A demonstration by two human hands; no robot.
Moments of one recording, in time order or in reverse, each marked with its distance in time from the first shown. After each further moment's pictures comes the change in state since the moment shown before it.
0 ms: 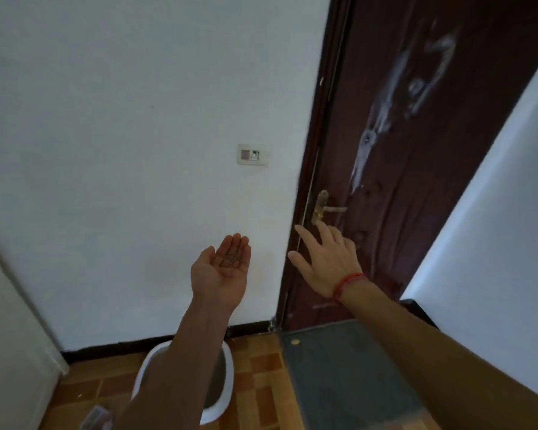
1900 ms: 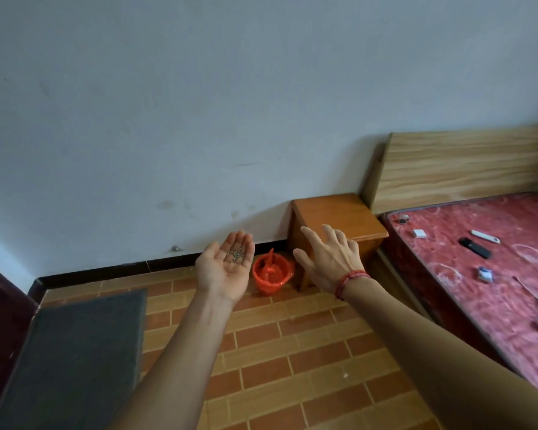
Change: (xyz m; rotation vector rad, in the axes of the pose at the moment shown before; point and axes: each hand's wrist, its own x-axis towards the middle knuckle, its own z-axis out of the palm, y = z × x) left_hand -0.282 -0.586 -0.018 0.647 -0.348 -1.492; right_hand -0.580 0.280 -0.082 -0.209 -0.038 1.667
